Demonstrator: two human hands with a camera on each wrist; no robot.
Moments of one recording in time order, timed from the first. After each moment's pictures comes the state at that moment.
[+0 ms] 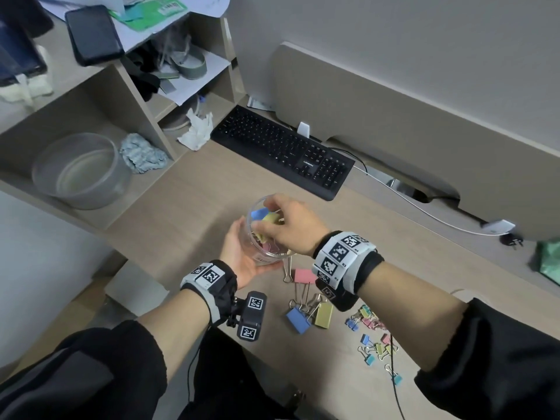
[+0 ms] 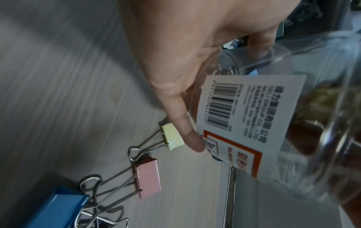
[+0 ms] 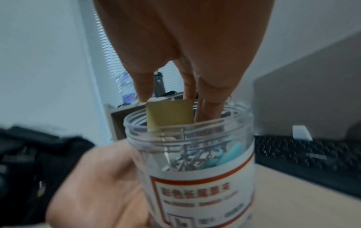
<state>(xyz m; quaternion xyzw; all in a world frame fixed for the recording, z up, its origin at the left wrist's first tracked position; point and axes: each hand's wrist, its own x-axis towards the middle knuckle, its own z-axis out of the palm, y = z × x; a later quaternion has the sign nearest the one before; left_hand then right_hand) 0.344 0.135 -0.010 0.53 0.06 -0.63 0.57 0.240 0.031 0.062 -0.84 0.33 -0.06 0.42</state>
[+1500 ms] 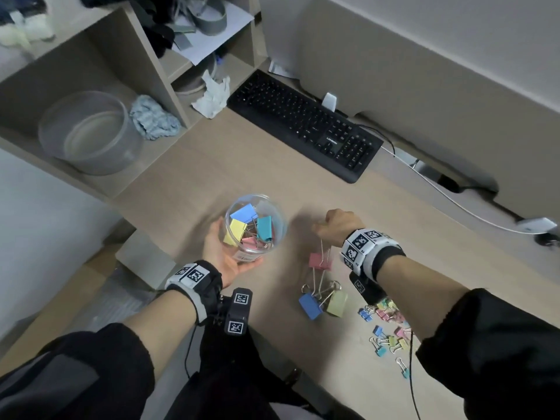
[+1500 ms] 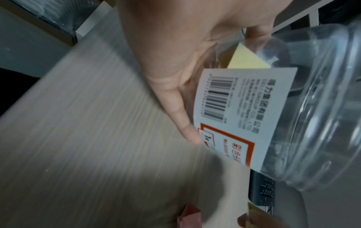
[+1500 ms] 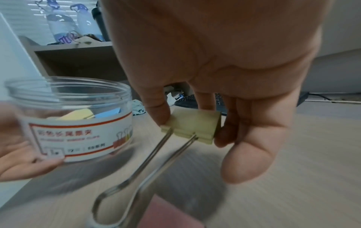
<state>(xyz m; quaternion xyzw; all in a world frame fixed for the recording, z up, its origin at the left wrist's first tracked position) 0.376 0.185 -0.048 0.56 0.22 -0.54 0.58 0.212 -0.004 -0.028 -0.78 0.51 0.23 0.29</state>
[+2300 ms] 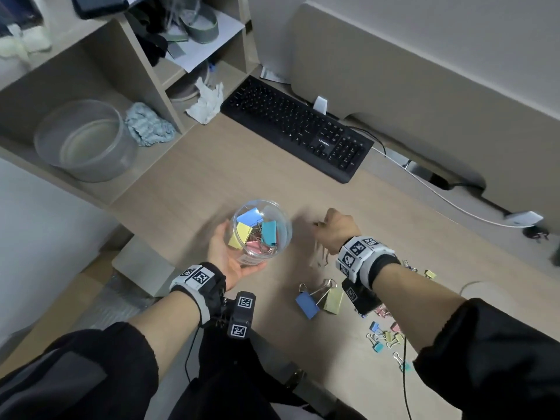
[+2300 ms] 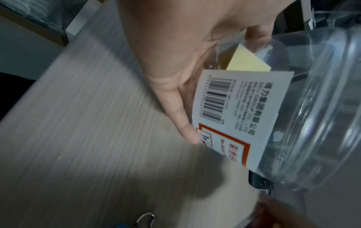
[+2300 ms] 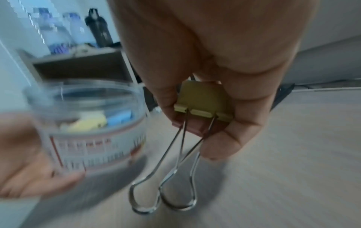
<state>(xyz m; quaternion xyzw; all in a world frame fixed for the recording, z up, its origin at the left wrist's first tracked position) 0.364 0.180 -0.048 0.57 0.19 -0.56 0.56 0.204 0.014 -0.015 -0.75 0.56 0.14 0.33</state>
